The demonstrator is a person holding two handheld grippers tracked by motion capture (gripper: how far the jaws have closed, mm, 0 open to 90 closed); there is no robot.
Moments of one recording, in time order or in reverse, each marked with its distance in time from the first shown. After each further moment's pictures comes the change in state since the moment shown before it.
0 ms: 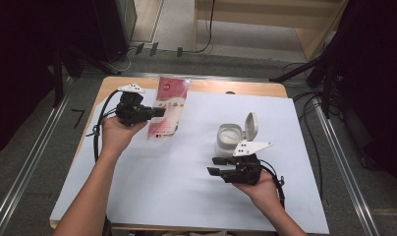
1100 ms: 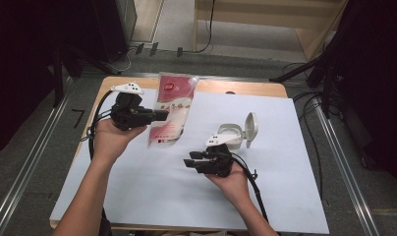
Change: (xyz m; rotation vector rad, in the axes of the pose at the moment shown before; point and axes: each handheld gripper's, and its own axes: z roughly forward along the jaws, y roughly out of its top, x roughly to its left) left arm -0.054 0.017 -0.043 -0.002 -0.045 0.071; right arm 0.007 0.028 0.068 0.029 -0.019 0.103
